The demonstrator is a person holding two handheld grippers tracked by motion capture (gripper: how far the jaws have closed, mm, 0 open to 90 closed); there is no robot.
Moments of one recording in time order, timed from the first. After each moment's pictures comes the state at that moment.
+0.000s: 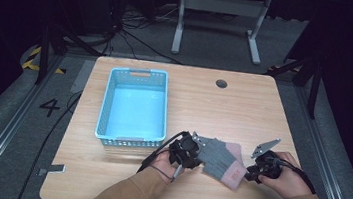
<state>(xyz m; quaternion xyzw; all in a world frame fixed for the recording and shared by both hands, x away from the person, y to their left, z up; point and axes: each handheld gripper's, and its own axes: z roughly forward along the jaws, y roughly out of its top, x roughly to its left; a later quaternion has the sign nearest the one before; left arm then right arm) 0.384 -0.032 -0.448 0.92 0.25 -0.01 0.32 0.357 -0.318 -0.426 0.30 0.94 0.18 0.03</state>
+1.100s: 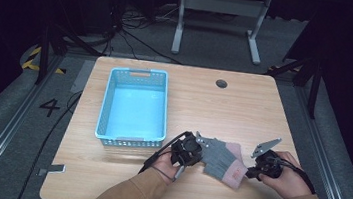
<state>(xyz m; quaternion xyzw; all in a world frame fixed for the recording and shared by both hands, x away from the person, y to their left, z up) 0.376 -0.035 -0.434 0.92 0.23 0.03 0.31 0.354 -0.316 -0.418 0.30 0.94 0.18 0.04</state>
